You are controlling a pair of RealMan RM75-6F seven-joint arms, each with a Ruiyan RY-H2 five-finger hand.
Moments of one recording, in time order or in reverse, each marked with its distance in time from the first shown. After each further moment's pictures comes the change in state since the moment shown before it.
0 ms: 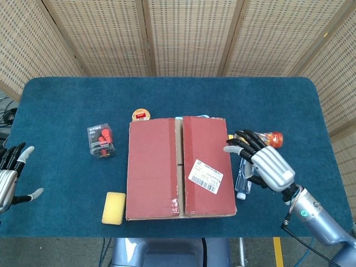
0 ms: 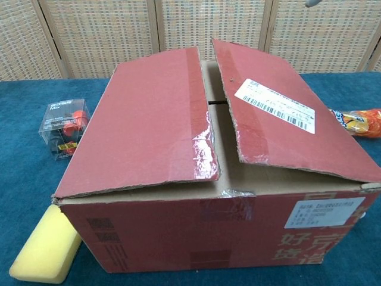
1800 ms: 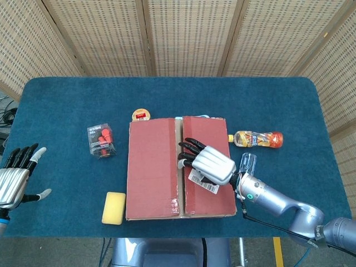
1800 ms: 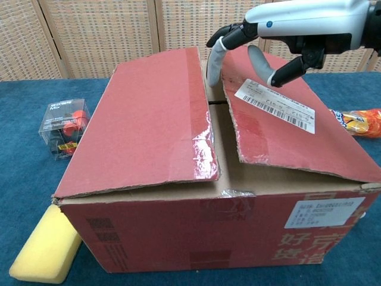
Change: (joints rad) left arm -0.053 -0.010 0.016 0.001 -0.022 -0.075 0.019; right arm 0.356 -0.188 -0.041 0.113 0.043 -0.262 -0.163
